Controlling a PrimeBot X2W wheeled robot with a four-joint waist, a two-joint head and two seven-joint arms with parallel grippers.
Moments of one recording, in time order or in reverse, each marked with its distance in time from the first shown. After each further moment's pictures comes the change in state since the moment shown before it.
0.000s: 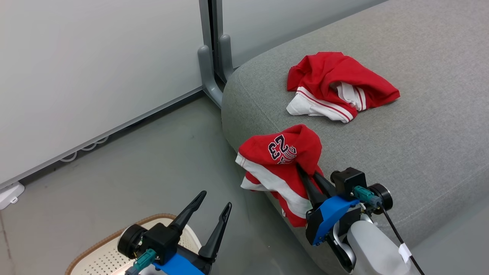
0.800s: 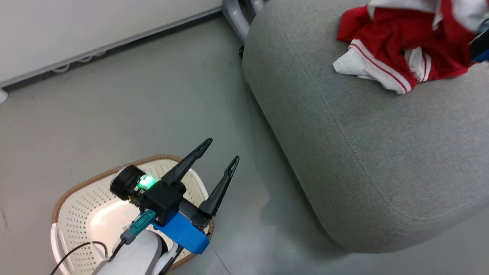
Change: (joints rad) left arm -0.201 0.081 -0.077 -0.080 0.036 0.000 0.000; right arm -0.493 -0.321 -0.388 -0.090 0.007 0.000 0.155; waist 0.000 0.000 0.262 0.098
